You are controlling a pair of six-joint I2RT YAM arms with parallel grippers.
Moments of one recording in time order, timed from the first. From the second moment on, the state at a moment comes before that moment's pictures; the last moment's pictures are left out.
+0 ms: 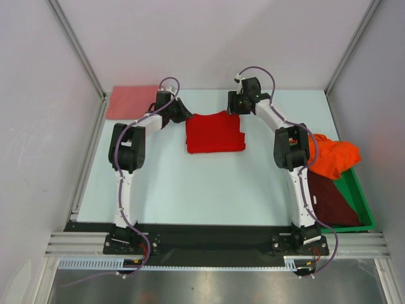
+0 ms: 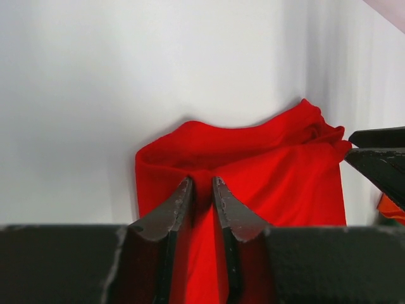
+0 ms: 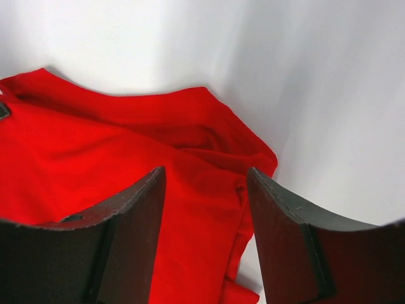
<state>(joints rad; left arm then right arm) -0.21 2.34 1.71 0.02 0.35 -0.63 0.30 2.47 2.19 -0.47 -0.19 0.19</state>
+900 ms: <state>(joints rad) -0.21 2.16 1.53 0.06 0.35 -0.64 0.30 2.37 2.10 -0.48 -0.17 0.25</state>
